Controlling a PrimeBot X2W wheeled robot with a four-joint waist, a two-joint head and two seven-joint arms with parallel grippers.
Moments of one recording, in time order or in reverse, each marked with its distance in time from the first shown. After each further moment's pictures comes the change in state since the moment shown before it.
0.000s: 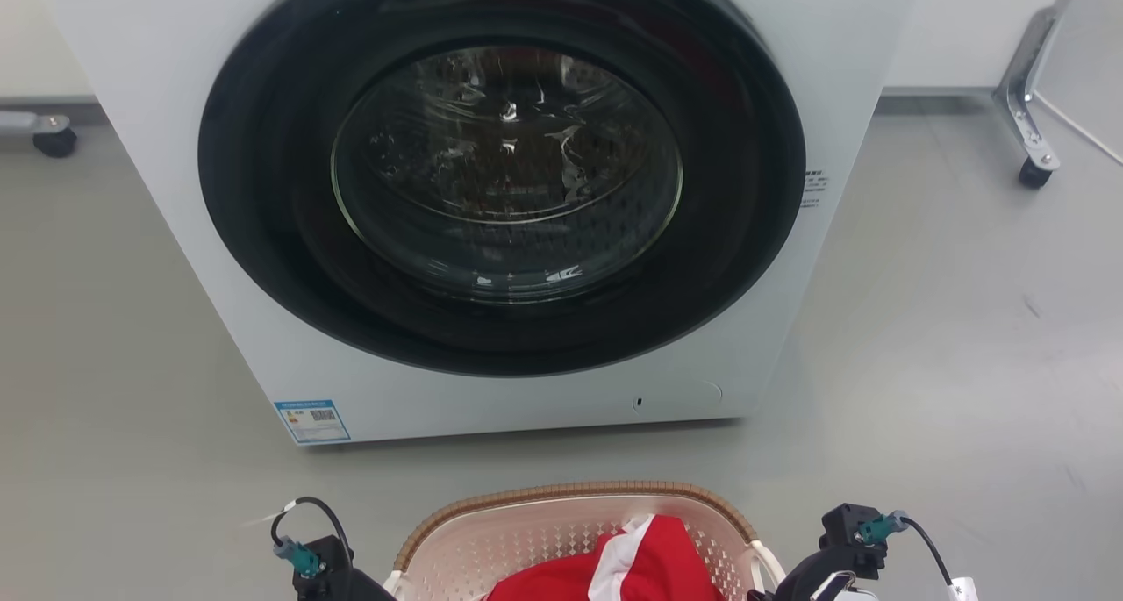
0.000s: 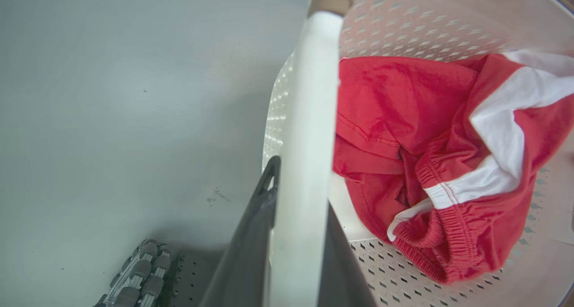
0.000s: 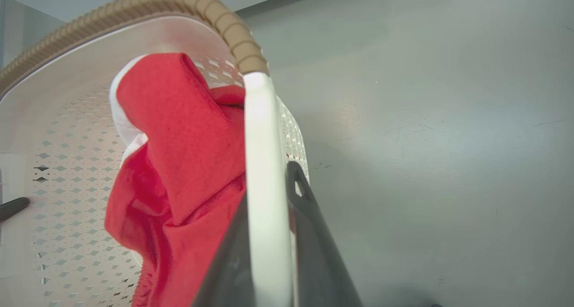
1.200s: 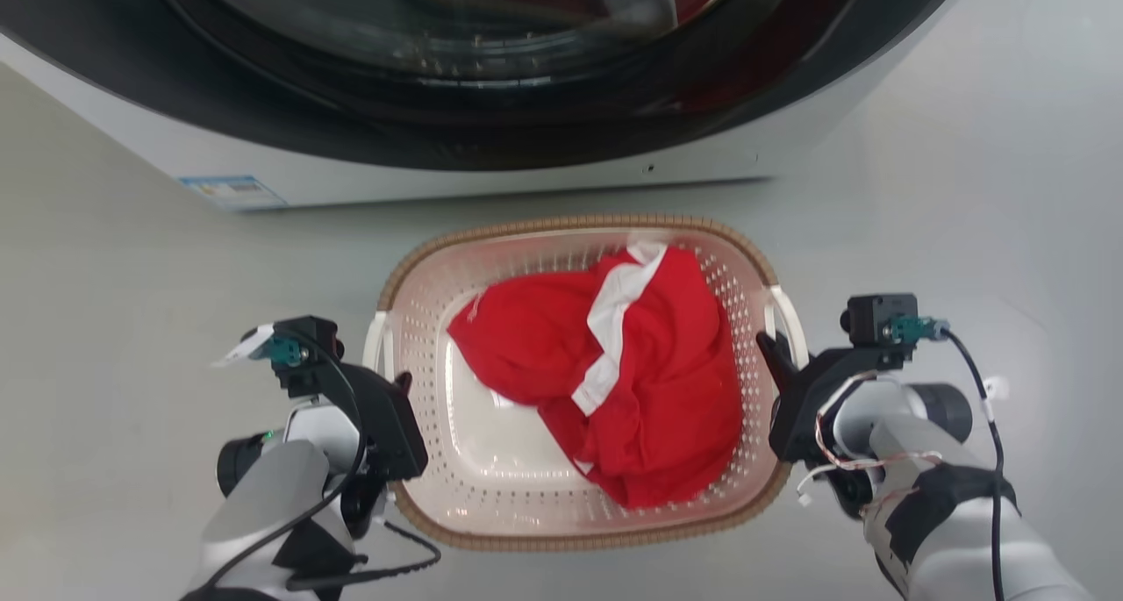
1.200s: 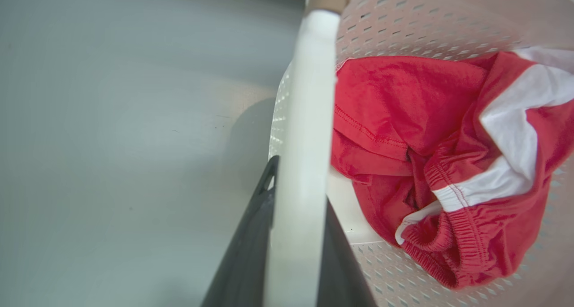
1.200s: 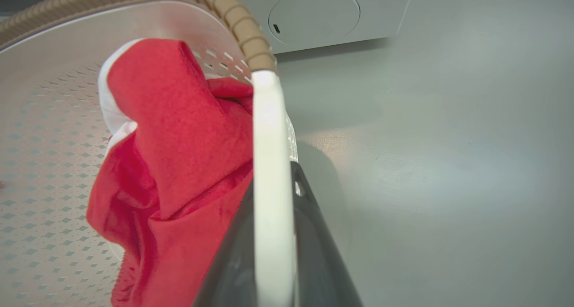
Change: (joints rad) left arm -0.268 0.006 -0.017 -0.106 0.053 0.028 -0.251; right arm -0.290 -0.056 0.043 -0.069 -0.078 -0.006 -0.238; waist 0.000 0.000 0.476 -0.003
